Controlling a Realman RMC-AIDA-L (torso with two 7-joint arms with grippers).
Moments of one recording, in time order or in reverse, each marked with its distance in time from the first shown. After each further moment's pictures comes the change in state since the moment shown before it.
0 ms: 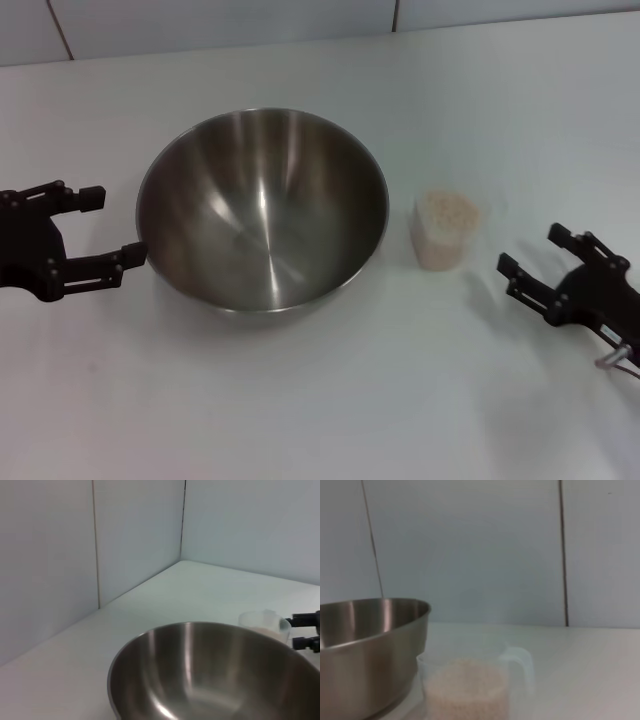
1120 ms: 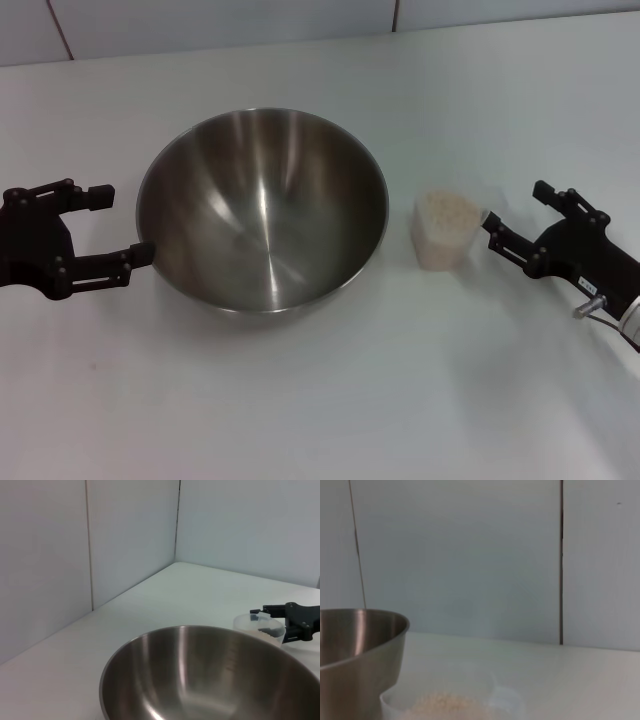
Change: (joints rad) left arm -0.011 -0.001 0.009 -0.004 -0.001 0.003 -0.007; right arm 0.095 -0.002 0.071 0.021 -0.001 0.082 -0.029
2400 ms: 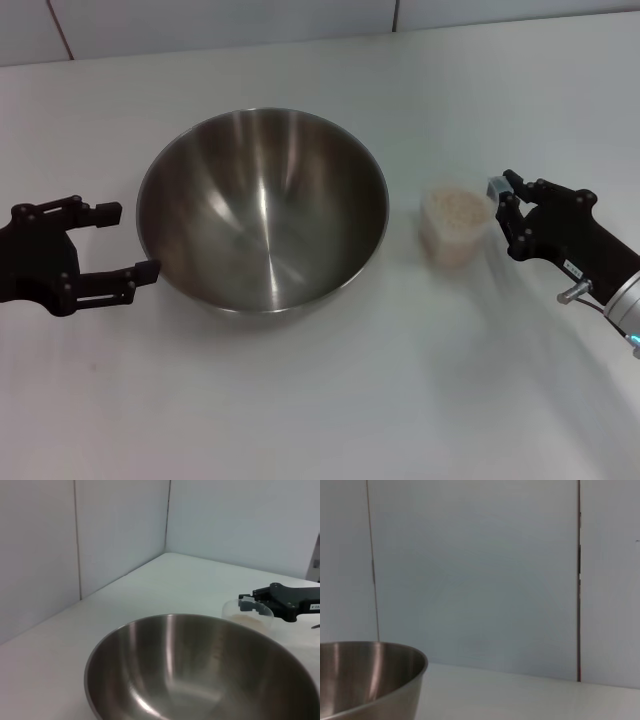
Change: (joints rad) left arm -0.002 -0.001 0.002 -0.012 0.025 0.023 0.001; right arm 0.023 0.002 0.025 0.036 0.002 -0.051 -0.056
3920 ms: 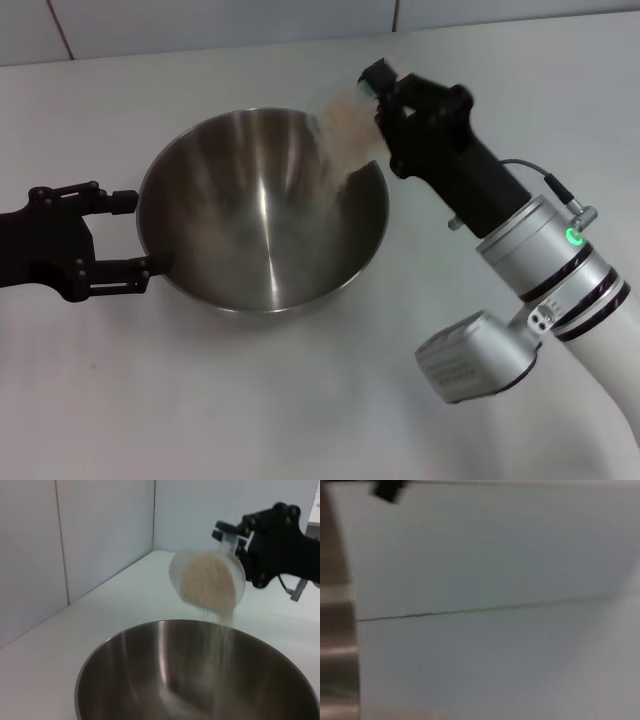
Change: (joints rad) left arm -0.054 -0.002 0.000 0.013 0.039 0.017 -0.018; right arm 0.143 0.005 0.093 0.368 -0.026 -0.156 -1.836
